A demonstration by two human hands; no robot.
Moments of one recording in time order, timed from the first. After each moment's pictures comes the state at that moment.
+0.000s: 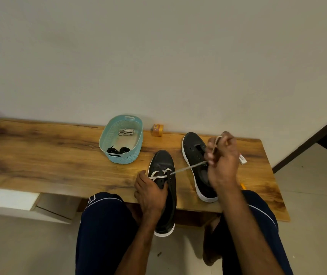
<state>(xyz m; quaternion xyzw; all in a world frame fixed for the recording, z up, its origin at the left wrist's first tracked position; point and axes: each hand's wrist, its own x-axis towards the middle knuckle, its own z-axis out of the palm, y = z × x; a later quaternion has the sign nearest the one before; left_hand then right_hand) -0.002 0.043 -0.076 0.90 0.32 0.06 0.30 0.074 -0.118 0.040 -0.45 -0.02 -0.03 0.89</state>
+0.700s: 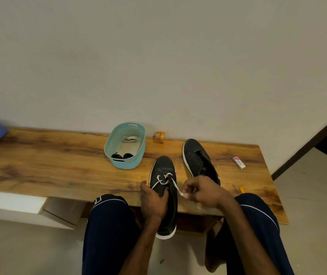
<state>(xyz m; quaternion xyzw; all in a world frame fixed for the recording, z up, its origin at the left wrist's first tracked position) -0.017 0.041 -0.067 0.82 0.35 0.05 0.45 0.043 -0.133 0.019 -0.86 -0.22 0.31 0.34</state>
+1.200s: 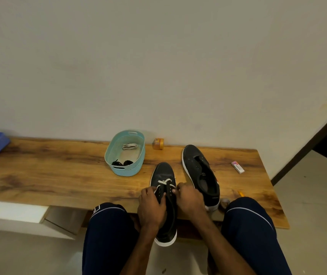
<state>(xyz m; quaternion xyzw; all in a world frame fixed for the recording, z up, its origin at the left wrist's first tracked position) -0.025 0.047 -0.053 0.92 0.26 0.03 0.29 0.030 -0.071 -0.030 -0.97 -0.10 0.12 0.19</state>
